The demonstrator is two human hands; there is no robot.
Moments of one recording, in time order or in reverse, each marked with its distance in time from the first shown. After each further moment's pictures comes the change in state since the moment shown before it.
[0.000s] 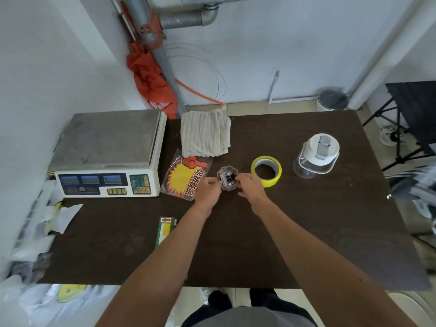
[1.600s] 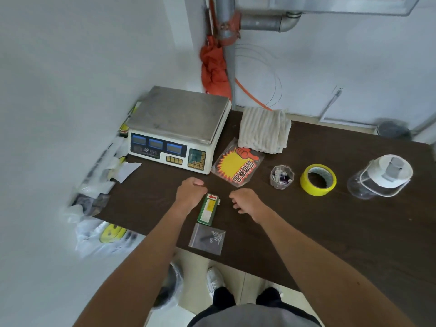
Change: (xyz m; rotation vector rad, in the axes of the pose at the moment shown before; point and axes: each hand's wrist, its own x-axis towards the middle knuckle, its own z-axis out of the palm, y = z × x) left_hand -0.041 -0.078 -0.178 0.185 0.254 -0.030; right_hand -0.056 0.034 0.123 -0.586 -0.340 0.077
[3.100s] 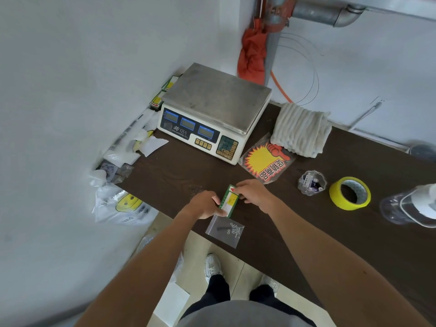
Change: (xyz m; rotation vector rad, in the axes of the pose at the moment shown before) left_hand -0.002 -0.075 -0.009 0.395 -0.348 0.092; right_hand 0.016 -0.025 0.048 -0.185 -0.133 -0.109
